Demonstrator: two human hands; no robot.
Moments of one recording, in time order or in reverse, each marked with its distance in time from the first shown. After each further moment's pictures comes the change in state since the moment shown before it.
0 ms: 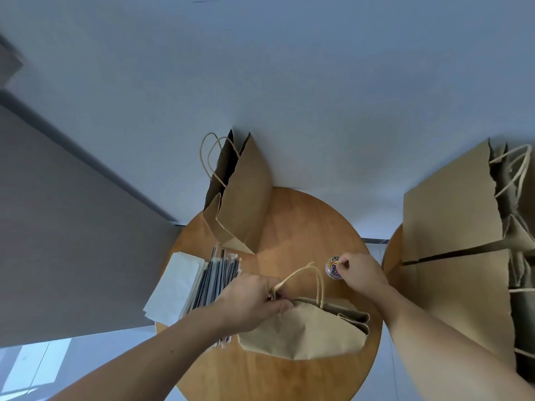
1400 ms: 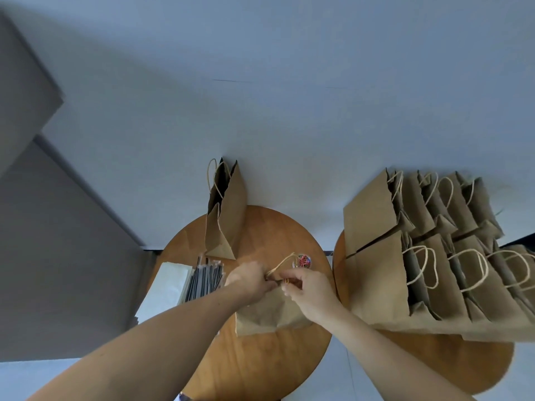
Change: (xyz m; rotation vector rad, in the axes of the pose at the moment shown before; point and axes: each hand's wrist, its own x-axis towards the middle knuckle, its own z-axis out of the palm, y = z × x) left_hand -0.028 0.036 -0.006 0.145 0.023 -0.190; right_hand -0.204 -0.154 -0.072 0.472 0.094 -0.099
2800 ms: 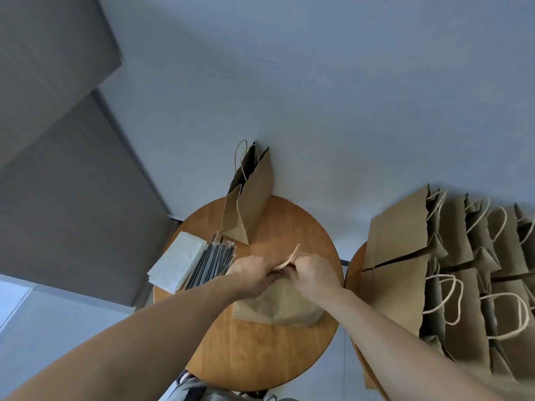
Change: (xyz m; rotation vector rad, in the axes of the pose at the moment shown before) left_hand -0.016 -0.001 0.015 0.056 0.054 0.061; right_hand 0.047 0.010 -0.009 -0.542 -0.113 -0.331
